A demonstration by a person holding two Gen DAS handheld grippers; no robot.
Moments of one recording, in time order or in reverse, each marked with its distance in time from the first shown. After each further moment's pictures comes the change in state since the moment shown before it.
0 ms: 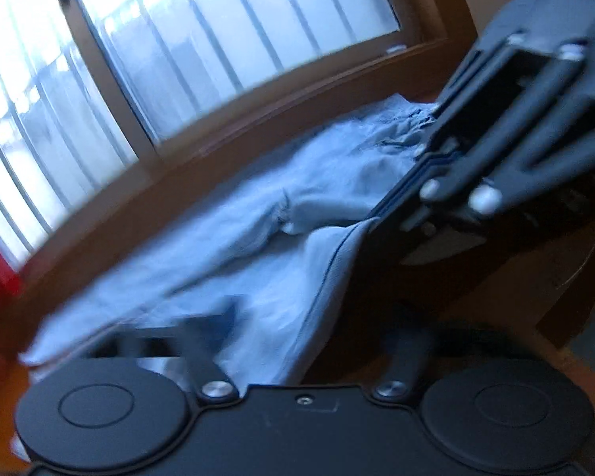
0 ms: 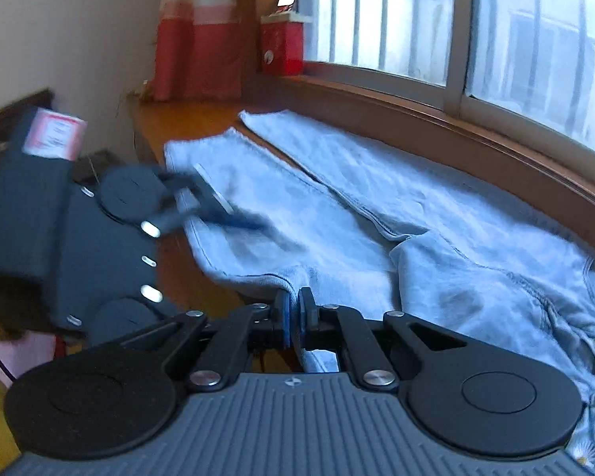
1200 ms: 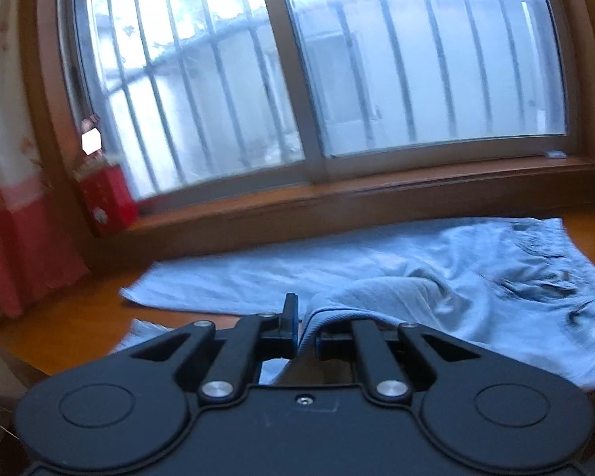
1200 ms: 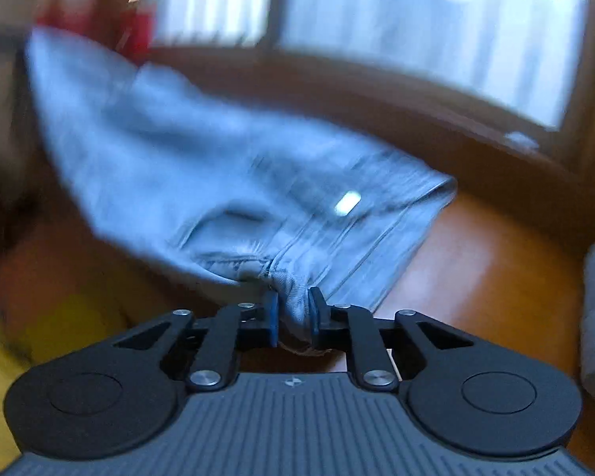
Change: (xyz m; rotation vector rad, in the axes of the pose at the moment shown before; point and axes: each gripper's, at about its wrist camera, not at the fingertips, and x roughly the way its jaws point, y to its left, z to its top) left arm -0.090 0.076 0.070 -0.313 -0.042 0.370; right arm -0.122 -0.109 -0.116 0.189 -0.013 -0.401
